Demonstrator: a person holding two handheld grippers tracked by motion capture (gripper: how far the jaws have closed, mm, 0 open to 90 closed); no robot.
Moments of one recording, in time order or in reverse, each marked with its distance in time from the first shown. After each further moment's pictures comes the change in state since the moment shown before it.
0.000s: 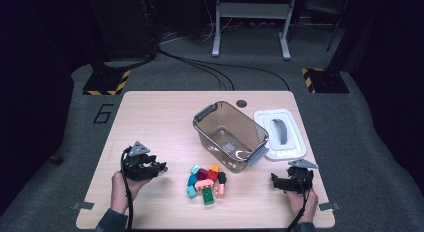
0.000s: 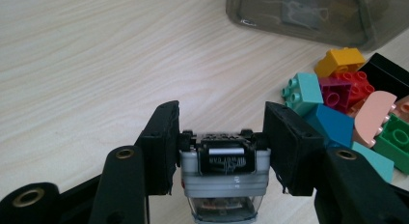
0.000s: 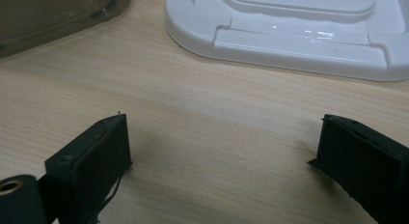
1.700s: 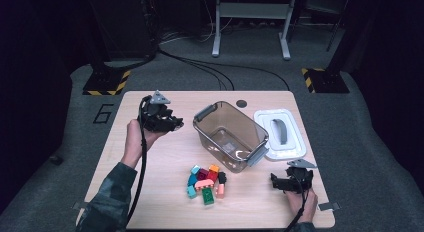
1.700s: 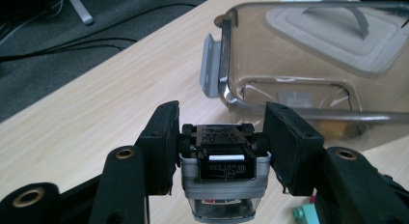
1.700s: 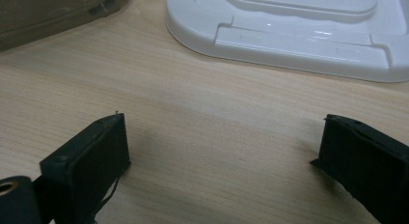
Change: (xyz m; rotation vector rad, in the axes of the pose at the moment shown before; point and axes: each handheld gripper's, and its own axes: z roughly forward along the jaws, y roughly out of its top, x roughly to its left) left arm -0.005 0.152 -0.001 -0.057 0.017 0.193; right arm 0.002 0.000 0.001 0.008 -0.010 -0.014
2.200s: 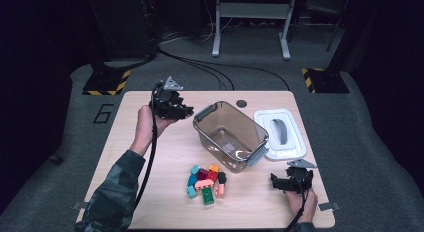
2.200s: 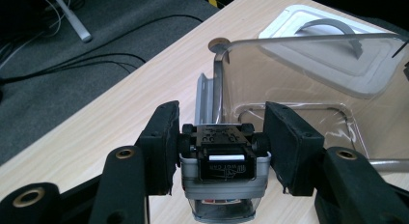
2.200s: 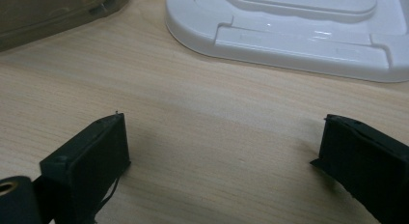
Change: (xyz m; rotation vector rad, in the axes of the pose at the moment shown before) left arm -0.009 0.044 0.014 -0.007 -0.008 0.061; right arm 0.000 0.000 0.000 -0.001 0.000 0.000
